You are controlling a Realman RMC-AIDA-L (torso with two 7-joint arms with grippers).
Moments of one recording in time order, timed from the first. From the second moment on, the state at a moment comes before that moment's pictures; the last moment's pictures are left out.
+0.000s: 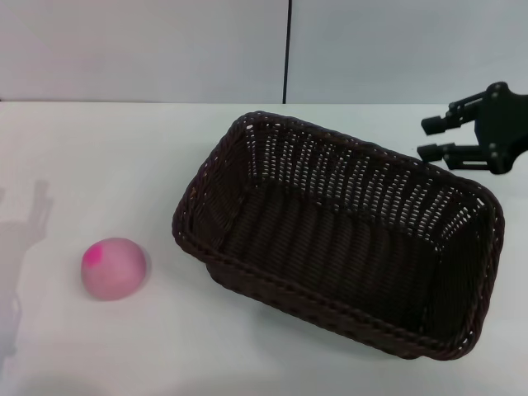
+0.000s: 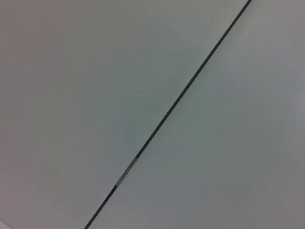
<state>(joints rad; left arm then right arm) -0.19 -2.07 -0.02 -0.19 1.43 1.59 -0.70 0.69 1.92 -0.73 -0.77 -2.19 -1.63 1.35</state>
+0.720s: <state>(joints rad) -0.19 -2.06 0.34 0.08 1.43 1.62 -0.85 0.42 2.03 -0.40 -0.57 -1.54 -1.46 1.15</state>
